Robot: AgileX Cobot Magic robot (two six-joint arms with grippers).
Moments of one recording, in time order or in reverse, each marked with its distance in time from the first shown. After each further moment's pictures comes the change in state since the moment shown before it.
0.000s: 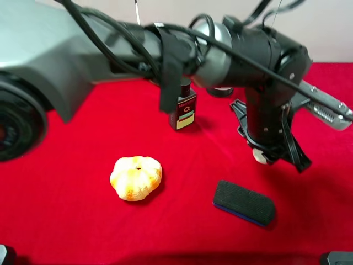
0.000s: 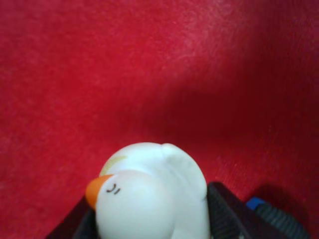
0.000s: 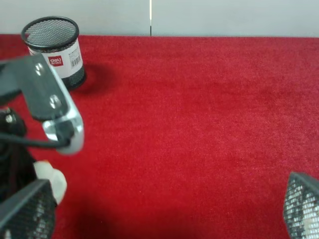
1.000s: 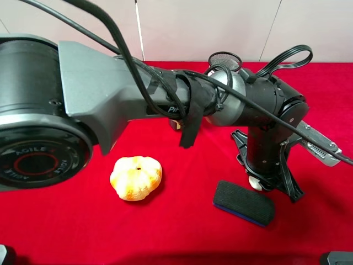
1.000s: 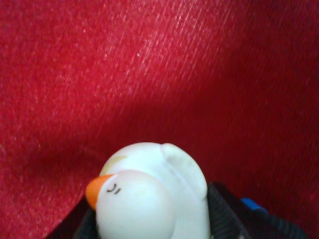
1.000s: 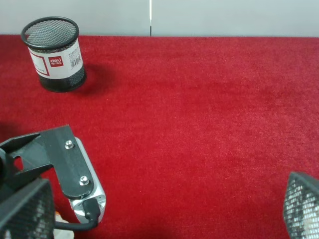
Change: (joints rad) left arm -0.041 0.103 0.001 -0.038 -0.020 0.003; right arm 0.000 0.000 0.000 0.000 0.000 0.000
